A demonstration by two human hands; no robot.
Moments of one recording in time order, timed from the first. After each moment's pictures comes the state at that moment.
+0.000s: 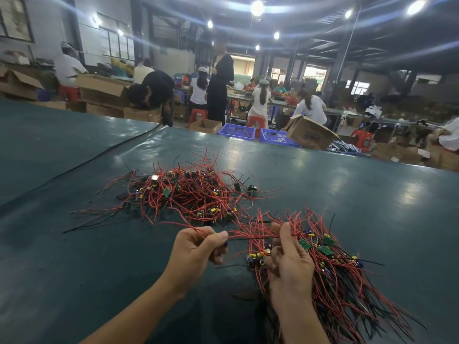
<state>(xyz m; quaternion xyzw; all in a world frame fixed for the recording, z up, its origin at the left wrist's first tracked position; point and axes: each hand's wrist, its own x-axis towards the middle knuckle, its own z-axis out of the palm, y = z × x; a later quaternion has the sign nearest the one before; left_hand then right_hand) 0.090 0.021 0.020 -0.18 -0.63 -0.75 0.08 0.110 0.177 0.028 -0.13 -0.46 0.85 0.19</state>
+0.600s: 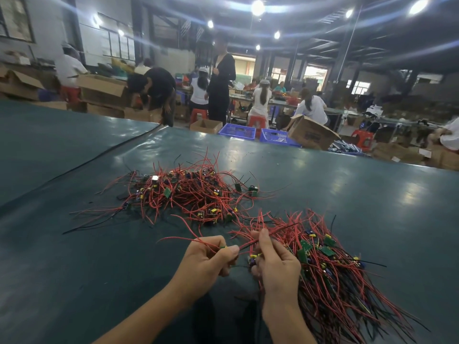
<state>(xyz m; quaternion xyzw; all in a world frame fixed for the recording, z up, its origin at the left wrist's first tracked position) 0.096 0.030 0.013 -0.18 -0.66 -0.72 0.02 0.113 0.156 0.025 -0.14 -0.56 0.80 0.18</state>
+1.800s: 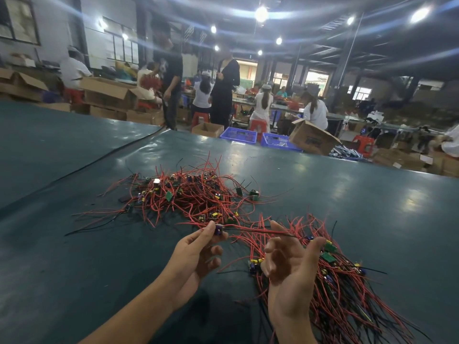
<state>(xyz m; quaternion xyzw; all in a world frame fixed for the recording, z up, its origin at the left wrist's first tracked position) 0.082 0.019 0.020 0.01 -0.46 -0.88 -0.11 0.120 0.165 0.029 0.01 -0.48 0.84 0.25</state>
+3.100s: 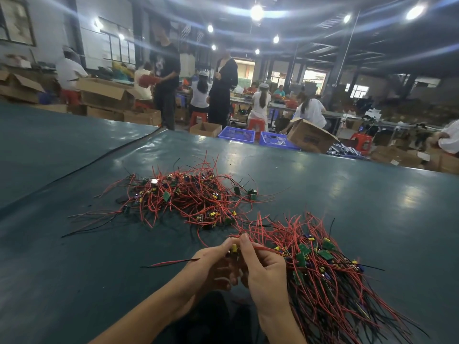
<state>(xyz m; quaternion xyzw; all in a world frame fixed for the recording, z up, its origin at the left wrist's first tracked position) 0.094 0.027 0.014 -0.13 -0.60 -0.76 -0.22 0.116 0.150 0.025 0.01 -0.65 0.74 0.16</state>
